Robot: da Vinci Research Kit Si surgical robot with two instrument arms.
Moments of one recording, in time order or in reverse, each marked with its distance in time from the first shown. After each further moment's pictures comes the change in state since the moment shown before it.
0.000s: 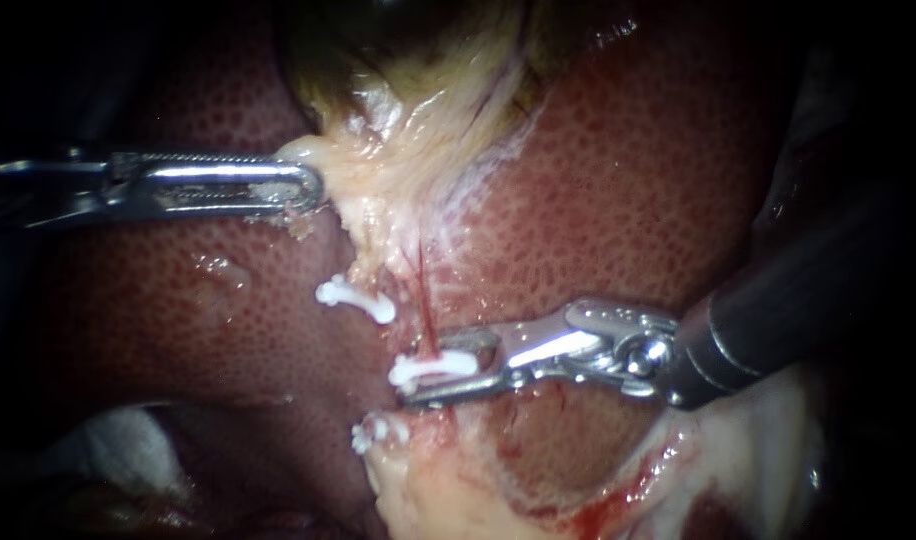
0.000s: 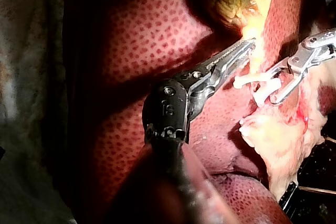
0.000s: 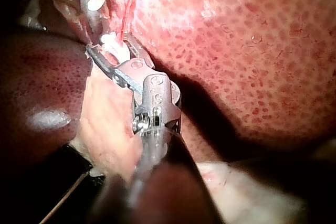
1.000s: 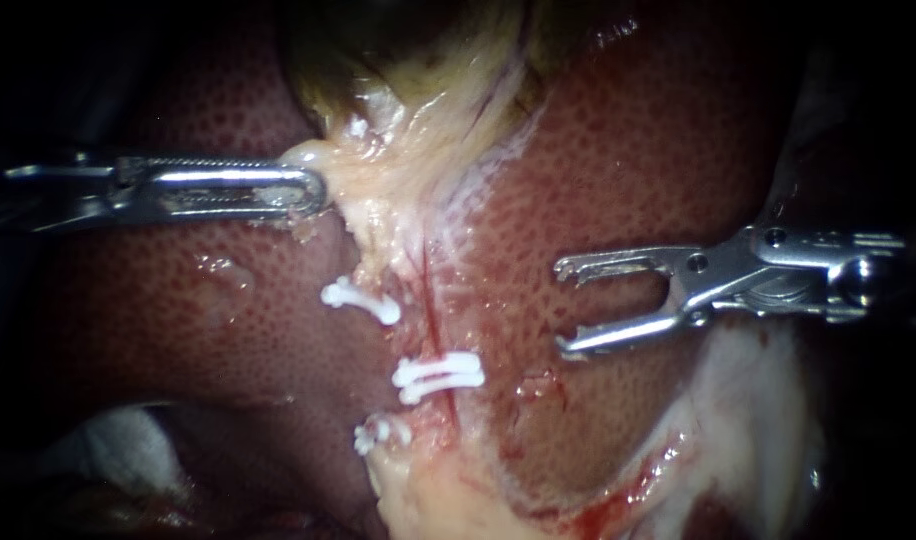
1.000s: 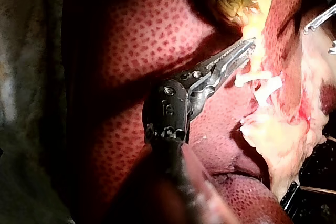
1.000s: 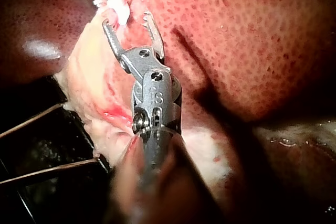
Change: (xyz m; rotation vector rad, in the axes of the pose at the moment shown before) right arm 0.007 -0.004 -0.016 0.001 -0.013 -0.243; left arm -0.002 -0.001 0.002 -0.006 -0.001 0.012
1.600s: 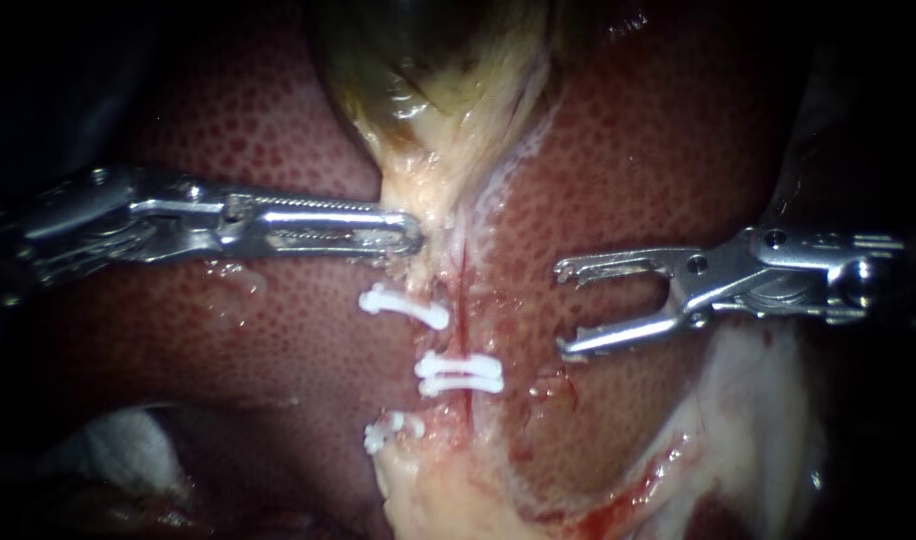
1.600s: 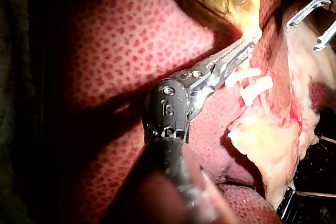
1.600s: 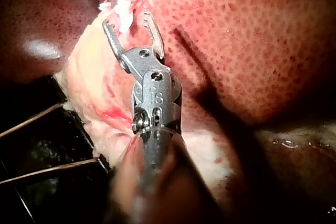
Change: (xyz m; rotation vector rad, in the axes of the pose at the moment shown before) right arm 0.000 0.000 0.000 0.000 0.000 0.000; left arm -0.002 -0.001 0.008 -0.020 -0.045 0.016
